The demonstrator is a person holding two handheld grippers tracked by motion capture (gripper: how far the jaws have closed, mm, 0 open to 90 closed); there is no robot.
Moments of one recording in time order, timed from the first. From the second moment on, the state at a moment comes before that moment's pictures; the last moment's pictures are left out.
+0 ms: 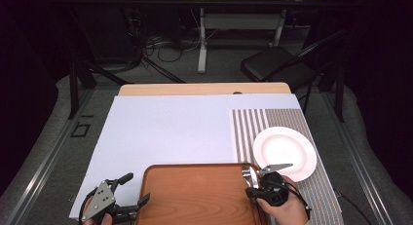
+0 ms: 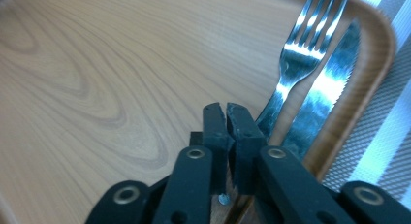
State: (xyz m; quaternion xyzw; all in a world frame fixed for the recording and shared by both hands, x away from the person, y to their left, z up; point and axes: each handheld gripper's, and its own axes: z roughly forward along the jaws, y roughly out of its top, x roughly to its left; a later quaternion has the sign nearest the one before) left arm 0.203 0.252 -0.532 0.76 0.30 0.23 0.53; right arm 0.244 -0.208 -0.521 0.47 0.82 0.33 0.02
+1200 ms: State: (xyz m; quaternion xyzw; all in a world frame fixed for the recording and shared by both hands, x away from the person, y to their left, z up) left arm 0.203 0.252 -0.532 0.76 0.30 0.23 0.53; right arm 0.226 -0.272 -0.491 0.42 0.83 0.35 0.14
